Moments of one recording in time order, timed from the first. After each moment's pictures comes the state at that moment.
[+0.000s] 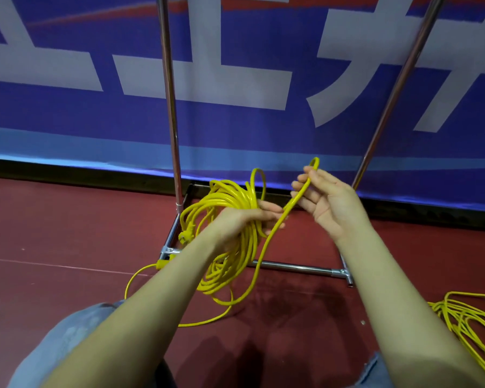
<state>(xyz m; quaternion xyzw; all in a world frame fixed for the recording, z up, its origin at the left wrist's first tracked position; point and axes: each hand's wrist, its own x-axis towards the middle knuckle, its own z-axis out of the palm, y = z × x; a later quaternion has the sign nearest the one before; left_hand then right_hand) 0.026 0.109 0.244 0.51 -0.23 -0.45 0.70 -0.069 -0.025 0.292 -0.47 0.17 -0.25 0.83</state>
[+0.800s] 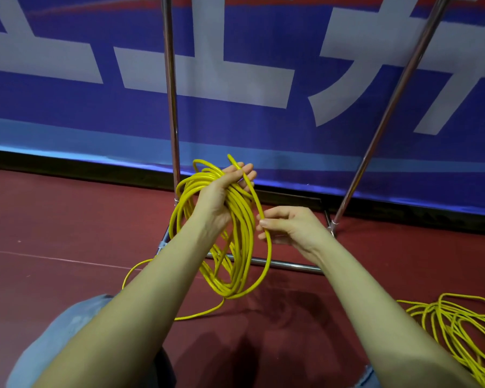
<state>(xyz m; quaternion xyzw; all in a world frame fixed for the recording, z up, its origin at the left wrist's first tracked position) 0.048 0.103 0.267 0.31 -0.03 -0.35 0.88 -0.067 0.002 0.253 -0.67 0.21 -0.03 0.71</state>
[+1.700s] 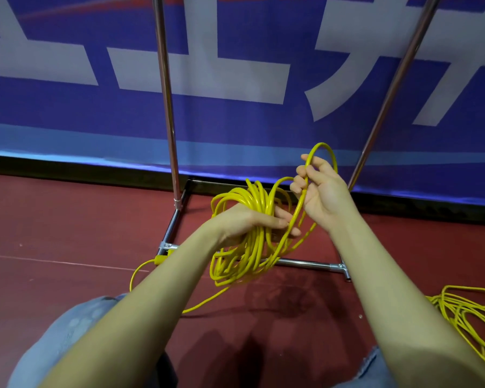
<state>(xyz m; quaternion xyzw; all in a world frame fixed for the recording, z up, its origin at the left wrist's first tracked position) 0.017 0.108 0.258 0.52 -0.32 -0.53 0.58 -0.050 -0.031 0.283 -0.43 0.15 -0.28 0.85</state>
